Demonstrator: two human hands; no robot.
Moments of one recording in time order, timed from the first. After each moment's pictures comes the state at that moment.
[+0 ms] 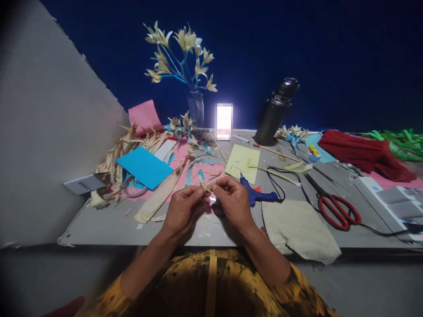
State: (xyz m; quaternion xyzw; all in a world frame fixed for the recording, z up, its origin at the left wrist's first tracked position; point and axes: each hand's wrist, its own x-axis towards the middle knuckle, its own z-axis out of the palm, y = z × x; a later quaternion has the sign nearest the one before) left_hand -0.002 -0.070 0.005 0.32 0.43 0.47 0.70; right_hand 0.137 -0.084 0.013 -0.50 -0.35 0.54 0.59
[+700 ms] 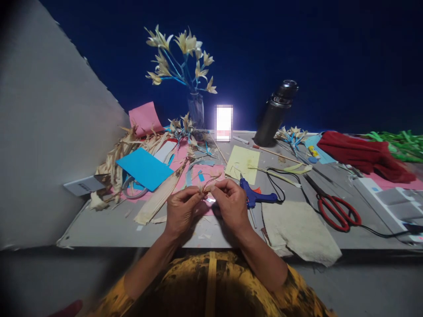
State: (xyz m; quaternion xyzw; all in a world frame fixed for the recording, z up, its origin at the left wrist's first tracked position) left_hand -0.005 -0.066 -0.017 0.48 0.42 0.57 0.52; right_hand 0.130 -0.083 0.017 -0.53 -0.38 0.47 0.59
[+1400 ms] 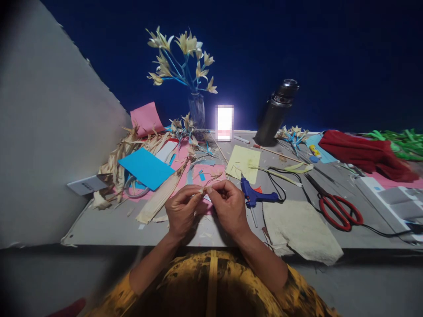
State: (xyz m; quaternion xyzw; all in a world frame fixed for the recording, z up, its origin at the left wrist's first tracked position) left_hand -0.004 -0.069 -0.014 0.56 0.41 0.62 0.35; right_hand 0.126 -0.091 0.024 -0.54 -0.43 0.44 0.57
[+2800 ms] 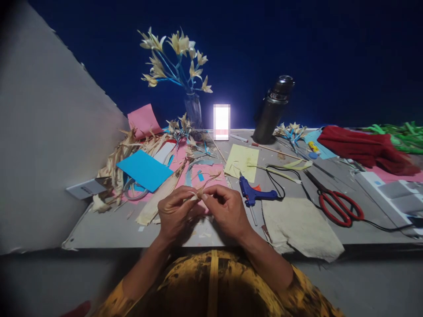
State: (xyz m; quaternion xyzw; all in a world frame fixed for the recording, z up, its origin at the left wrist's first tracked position) left_hand -0.020 -0.068 -0.006 0.61 0.38 0.60 0.36; right_hand 0.134 -0.098 0.032 -0.51 -0.50 0.47 0.52
